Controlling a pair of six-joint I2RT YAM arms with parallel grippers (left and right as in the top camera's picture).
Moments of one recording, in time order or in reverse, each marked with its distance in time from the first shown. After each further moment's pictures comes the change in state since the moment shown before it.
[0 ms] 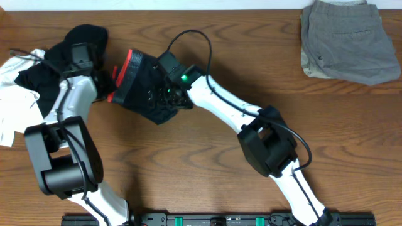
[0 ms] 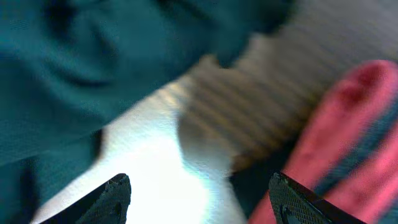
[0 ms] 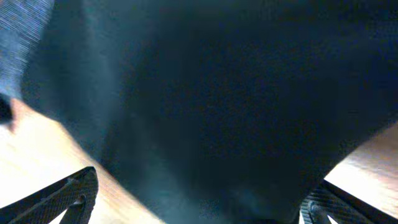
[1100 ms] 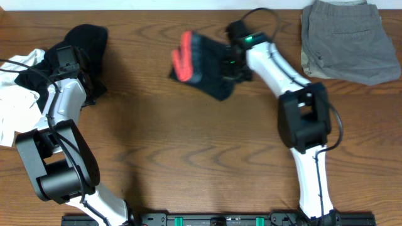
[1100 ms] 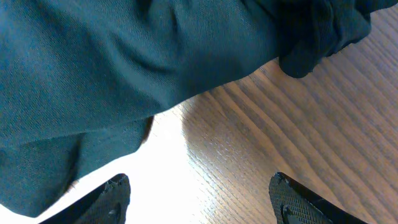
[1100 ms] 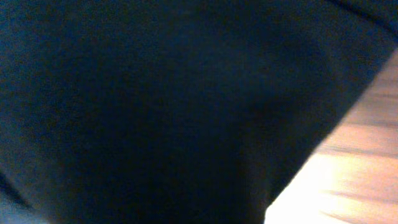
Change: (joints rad) left arm 0.057 -0.021 0.000 -0.046 0.003 -0.100; right arm -0.451 0.004 0.012 -0.274 0.113 -0.236
